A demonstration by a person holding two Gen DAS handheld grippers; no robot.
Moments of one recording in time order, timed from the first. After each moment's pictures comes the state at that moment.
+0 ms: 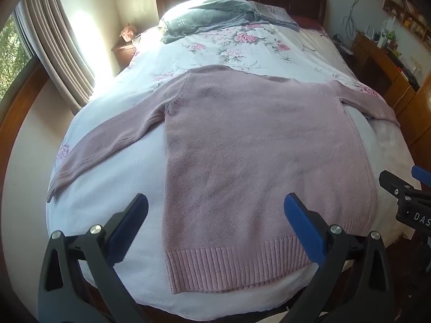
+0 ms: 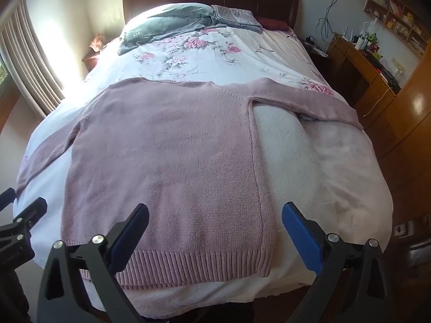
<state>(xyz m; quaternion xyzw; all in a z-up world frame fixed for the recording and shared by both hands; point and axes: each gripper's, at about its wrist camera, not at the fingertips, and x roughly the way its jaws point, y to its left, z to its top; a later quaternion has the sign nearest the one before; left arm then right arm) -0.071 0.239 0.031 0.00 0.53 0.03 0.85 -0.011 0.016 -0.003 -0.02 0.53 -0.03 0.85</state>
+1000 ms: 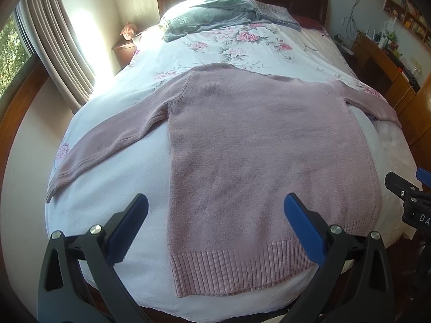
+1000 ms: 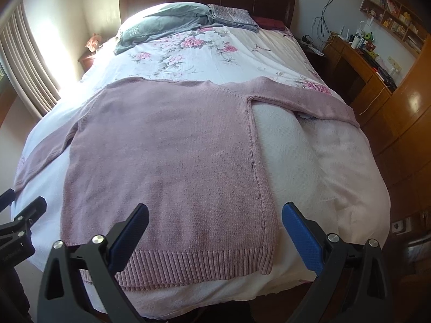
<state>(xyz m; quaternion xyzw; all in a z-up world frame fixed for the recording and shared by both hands) -0.067 0.248 0.023 -0.01 0.53 0.03 0.85 -0.013 0.023 -0.004 -0.02 0.53 -0.05 0.85</state>
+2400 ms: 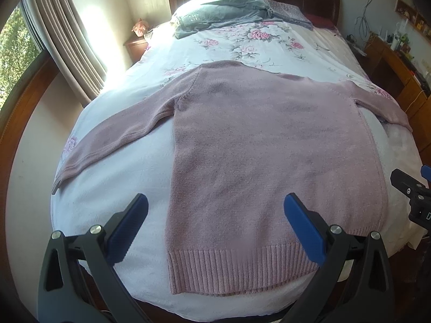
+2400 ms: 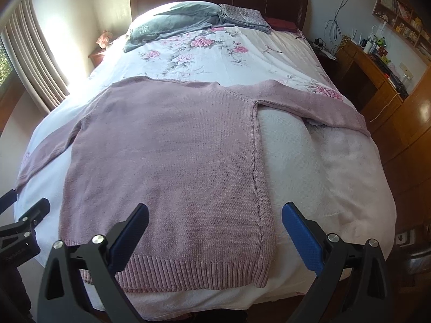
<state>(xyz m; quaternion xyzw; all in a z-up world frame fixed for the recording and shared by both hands) -0.059 0.228 0.019 0.00 0.54 0.07 0.84 0.006 0.002 -0.012 -0.03 0.53 -0.01 0.85</state>
